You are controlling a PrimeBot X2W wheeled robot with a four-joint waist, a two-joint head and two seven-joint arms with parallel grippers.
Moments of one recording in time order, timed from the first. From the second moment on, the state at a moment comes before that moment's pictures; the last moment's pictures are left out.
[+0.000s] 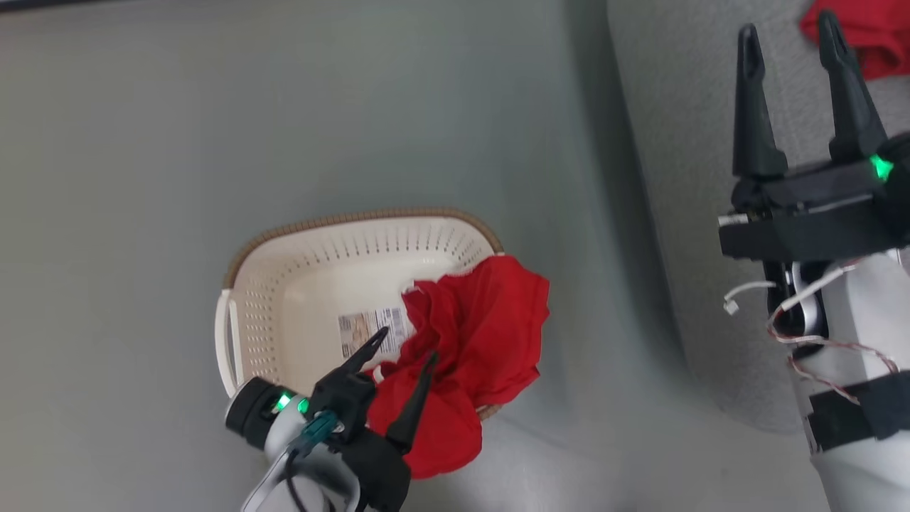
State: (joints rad) left arm -0.26 0.09 -0.42 0.30 -0.16 -0.11 -0.09; right arm -0.62 -0.17 0.15 0.12 0.18 0.03 -0.23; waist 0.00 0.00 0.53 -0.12
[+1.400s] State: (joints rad) left arm -0.70 0.07 -0.72 0.65 -0.17 -0.12 -0.10; right arm -0.91 -0.12 0.18 0.16 0.17 0.04 -0.25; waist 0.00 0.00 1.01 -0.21
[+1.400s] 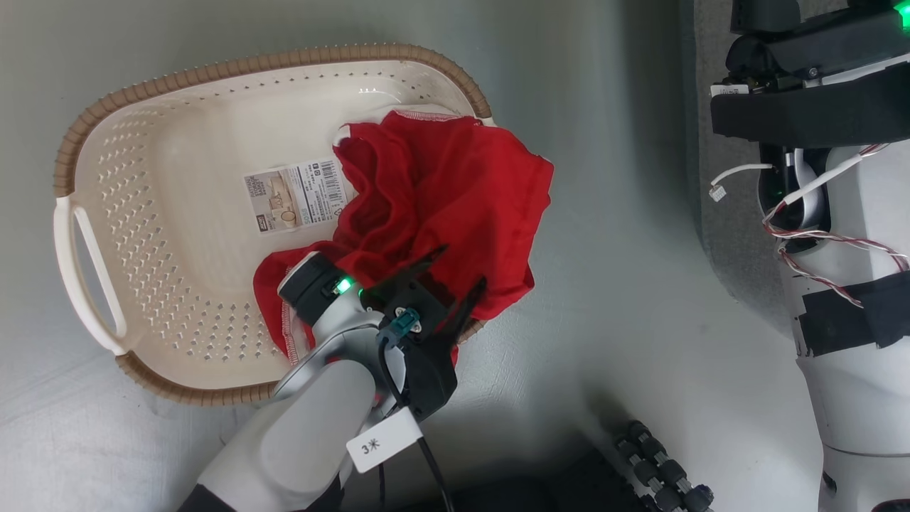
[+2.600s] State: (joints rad) left arm -0.81 0.10 -0.55 0.70 -0.38 -0.13 -0.25; right arm -0.81 -0.17 0.13 0.21 0.14 0.03 -0.26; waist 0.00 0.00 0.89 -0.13
